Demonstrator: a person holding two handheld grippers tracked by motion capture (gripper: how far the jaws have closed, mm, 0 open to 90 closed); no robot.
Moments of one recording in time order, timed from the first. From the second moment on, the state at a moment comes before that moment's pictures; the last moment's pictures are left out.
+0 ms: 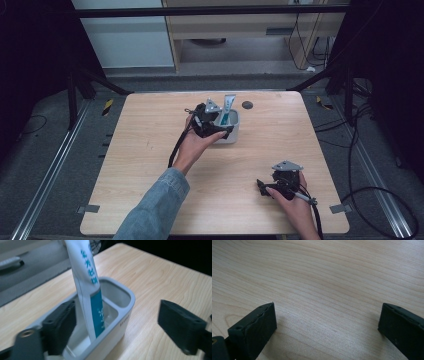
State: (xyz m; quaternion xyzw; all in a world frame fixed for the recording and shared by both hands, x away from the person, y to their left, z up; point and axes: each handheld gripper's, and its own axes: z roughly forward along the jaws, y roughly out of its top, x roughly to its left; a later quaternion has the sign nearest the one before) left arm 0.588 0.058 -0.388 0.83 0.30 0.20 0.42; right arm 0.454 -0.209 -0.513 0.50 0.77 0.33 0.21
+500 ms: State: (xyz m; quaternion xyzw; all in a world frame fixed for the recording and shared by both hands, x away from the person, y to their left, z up) left arm 0.553 0.089 -0.386 0.84 0.30 0.19 0.41; right arm 0.454 -0.210 -0.513 0.50 0.77 0.33 0.21
